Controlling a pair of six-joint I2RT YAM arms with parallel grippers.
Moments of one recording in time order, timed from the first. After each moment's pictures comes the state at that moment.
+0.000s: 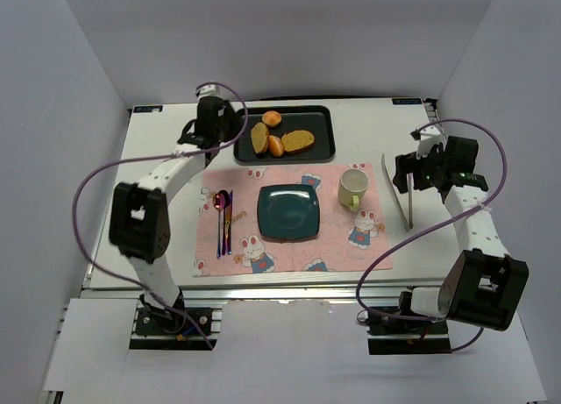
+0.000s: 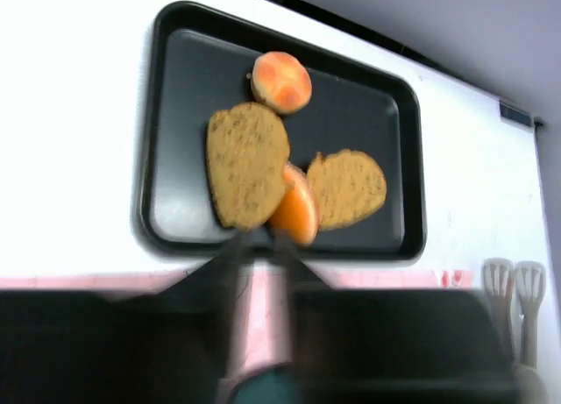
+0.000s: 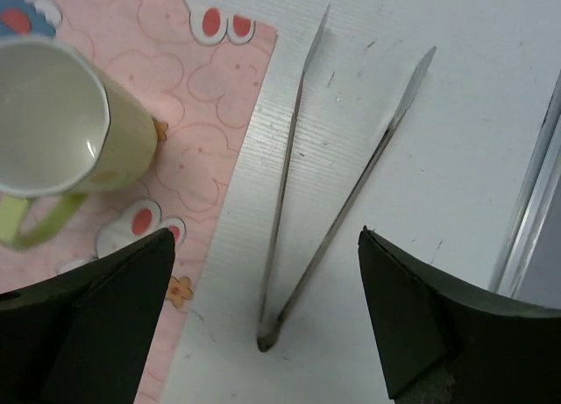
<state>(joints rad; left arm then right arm) -0.29 1.85 1.45 -0.05 -0.08 -0.58 -0.17 1.29 0.99 -0.42 -0.40 -0.38</state>
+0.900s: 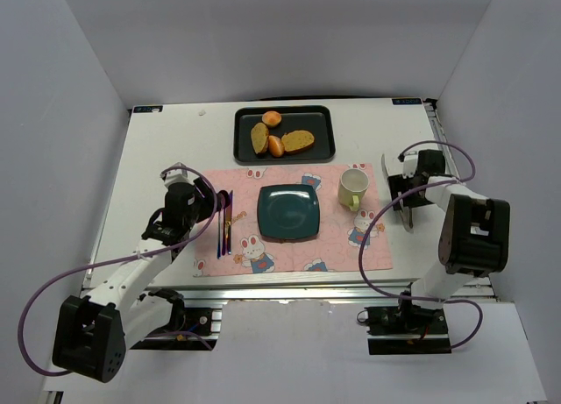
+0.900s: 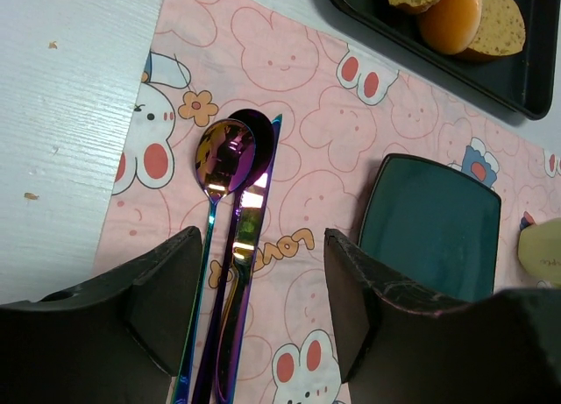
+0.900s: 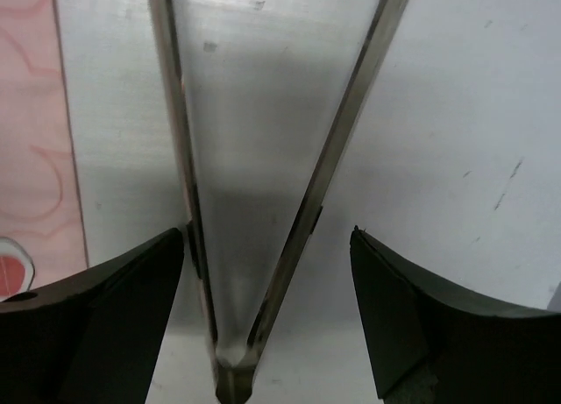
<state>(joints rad) -0.29 1.00 0.50 -0.03 -0.16 -0.66 -0.12 1.63 0.90 -0.32 -0.04 -0.34</state>
